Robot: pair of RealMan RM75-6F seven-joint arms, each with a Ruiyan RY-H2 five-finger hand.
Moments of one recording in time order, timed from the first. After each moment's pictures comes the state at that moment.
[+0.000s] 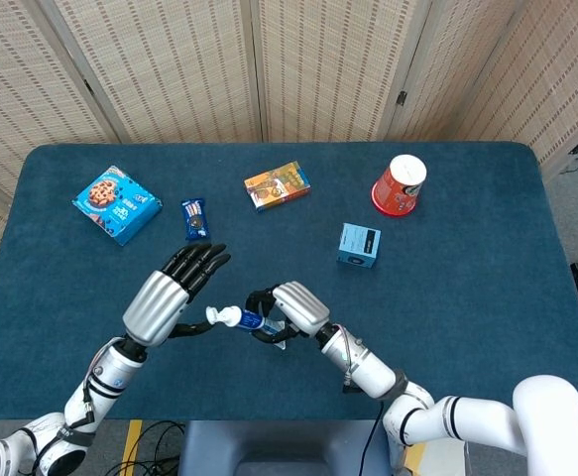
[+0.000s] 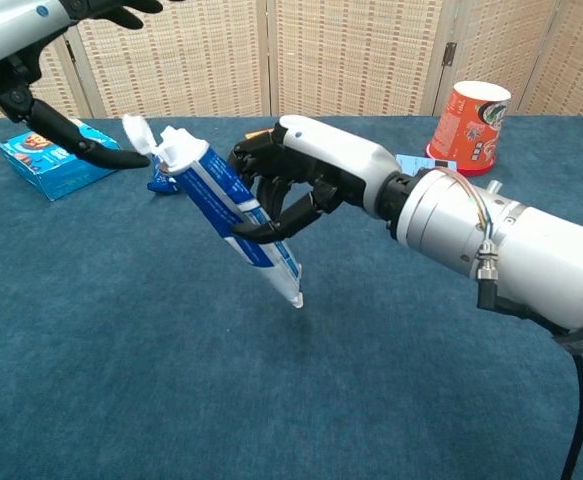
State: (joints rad) left arm -0.57 -1.39 -0.18 -1.68 1.67 1.30 0.11; right arm 0.82 -1.75 0.19 -1.39 -1.48 0.97 0.40
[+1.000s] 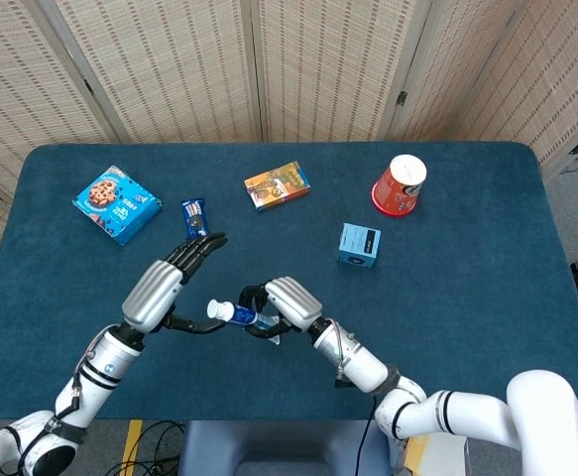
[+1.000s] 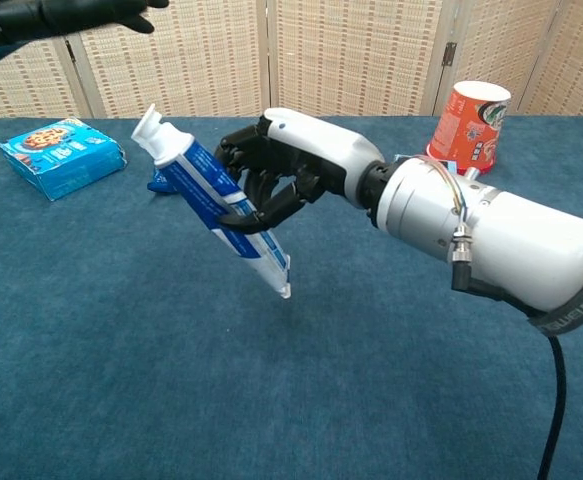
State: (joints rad) left arm -0.62 -1.25 -0.22 -1.87 1.48 1.15 -0.15; right arm 0.86 -1.76 0.24 -1.39 -1.42 0.93 0.37
